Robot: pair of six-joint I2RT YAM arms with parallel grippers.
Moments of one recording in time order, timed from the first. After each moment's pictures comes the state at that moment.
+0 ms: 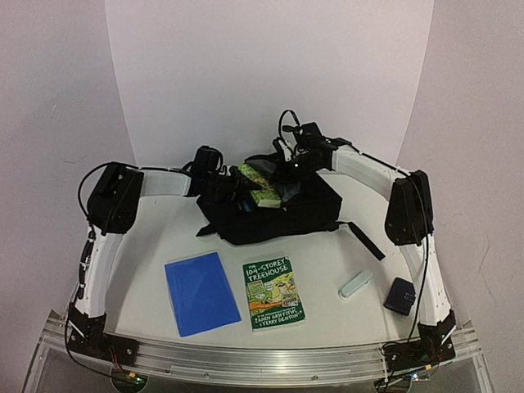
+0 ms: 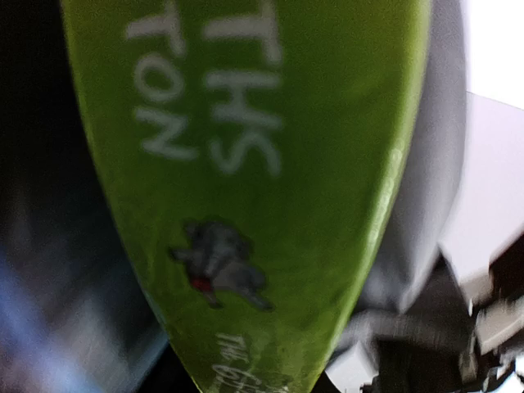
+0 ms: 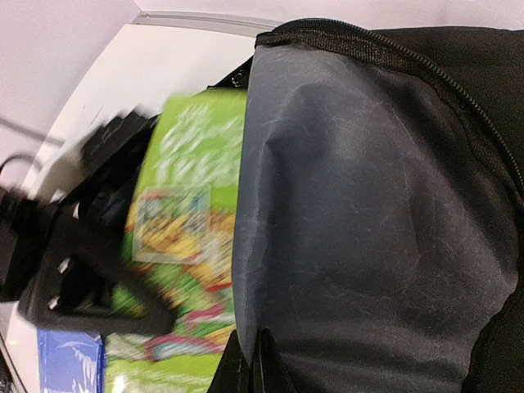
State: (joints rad) left arm -0.50 2.36 1.80 0.09 0.77 -1.25; right arm 0.55 2.39 2.26 -0.65 -0.30 0.17
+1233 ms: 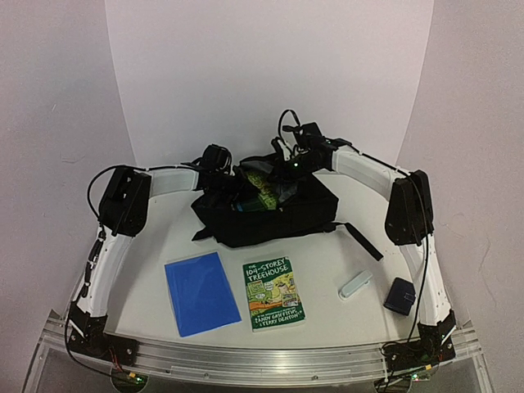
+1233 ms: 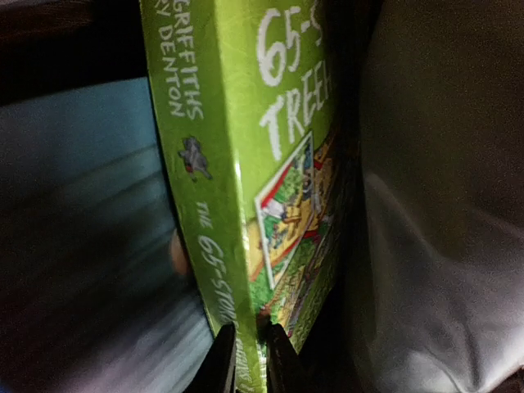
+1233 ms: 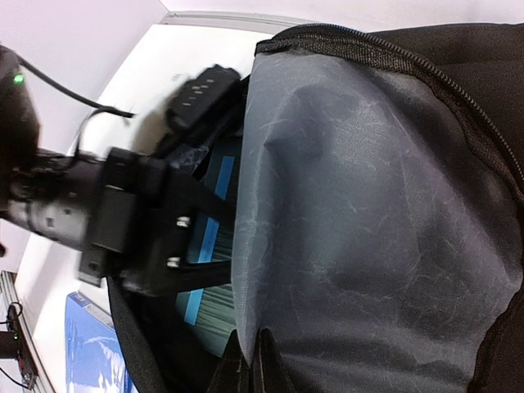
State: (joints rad) left arm -0.52 2.47 2.01 -0.18 0.62 -1.12; right arm 0.55 2.39 2.25 -0.63 -0.38 0.21
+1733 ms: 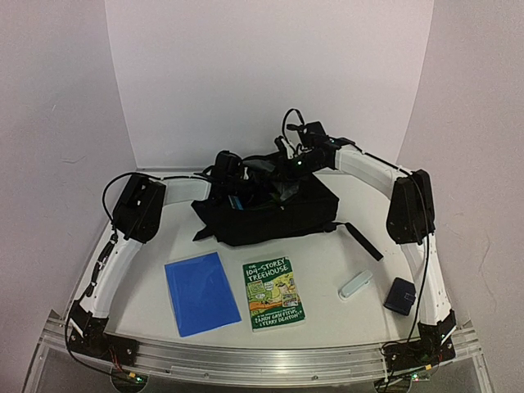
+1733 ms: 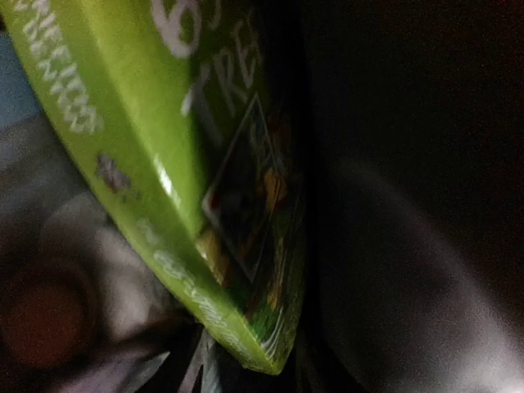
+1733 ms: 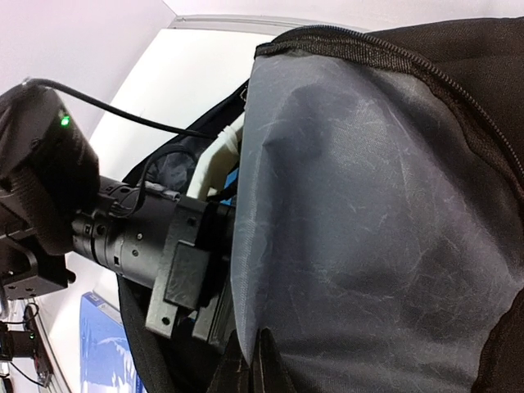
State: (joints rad) left arm -0.56 2.59 2.09 0.03 0.68 -1.16; right arm 0.52 2.39 2.26 -0.62 -0.44 0.24
